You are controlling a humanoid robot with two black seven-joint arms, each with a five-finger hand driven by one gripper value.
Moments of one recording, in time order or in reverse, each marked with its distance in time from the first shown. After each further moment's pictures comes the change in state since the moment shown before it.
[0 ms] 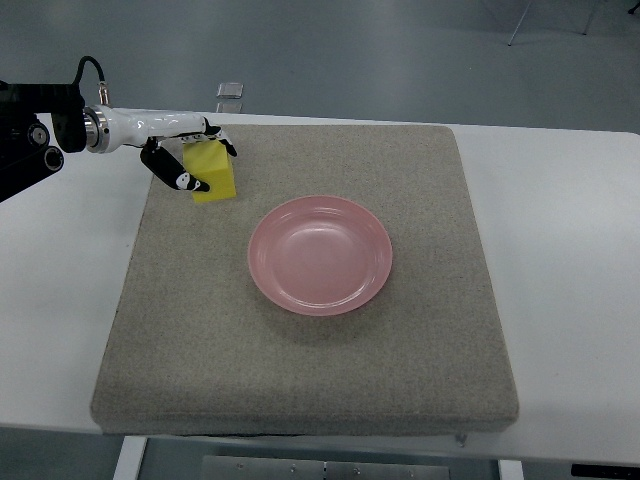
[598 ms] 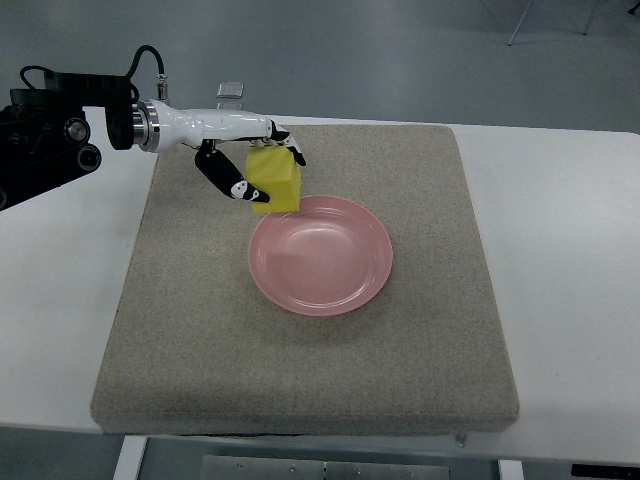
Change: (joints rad) left arm -0.059 -0.011 -0.016 -0.252 0.001 -0.004 -0.001; right arm 0.000 0.000 0.000 0.000 0.000 0.000 0.000
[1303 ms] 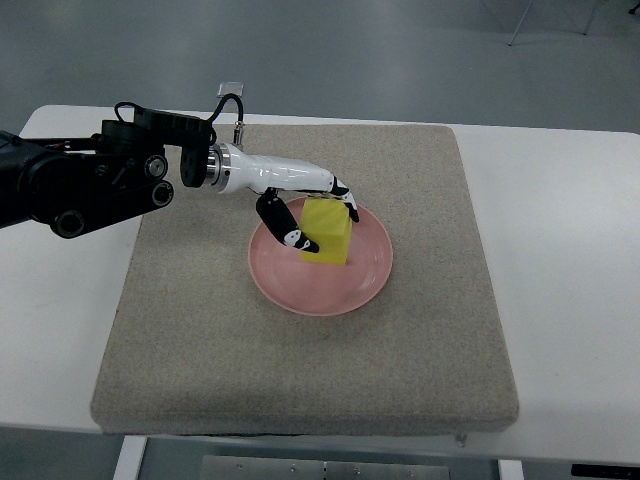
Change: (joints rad) left arm 0.010 -0.183 0.085 0.072 0.027 -0.005 -0.003; right arm 0.000 0.000 -0.001 0.000 0.000 0.000 0.000
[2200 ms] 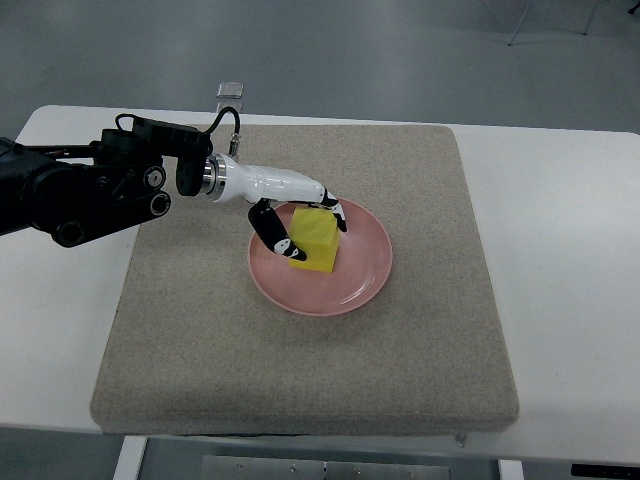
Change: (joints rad) left arm 0.025 -0.001 0.001 0.014 0.050 0.004 0.001; right arm 0.000 0.000 0.000 0.000 -0.001 0.000 0.000
